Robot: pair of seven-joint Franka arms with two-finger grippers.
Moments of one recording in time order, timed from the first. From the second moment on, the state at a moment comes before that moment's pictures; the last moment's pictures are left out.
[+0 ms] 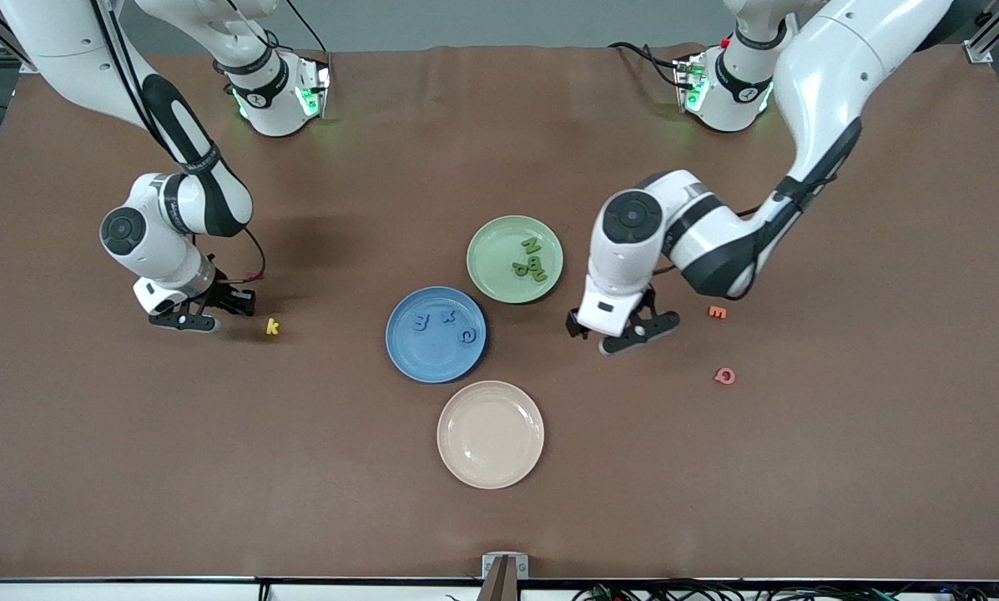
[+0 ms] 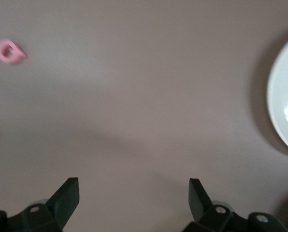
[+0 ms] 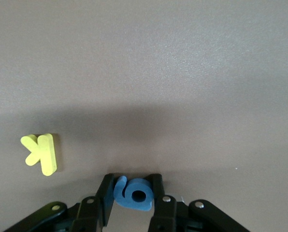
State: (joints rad) left arm 0.16 0.67 -0.84 -1.70 0.69 2.09 -1.31; right arm -0.01 0.35 -0.03 -2.40 0.04 2.75 0.04
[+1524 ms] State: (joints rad) left arm 0.08 0.28 -0.31 -1.46 0.22 1.77 -0.54; right arm 0.28 0.26 0.01 -2.30 0.05 2.57 0.59
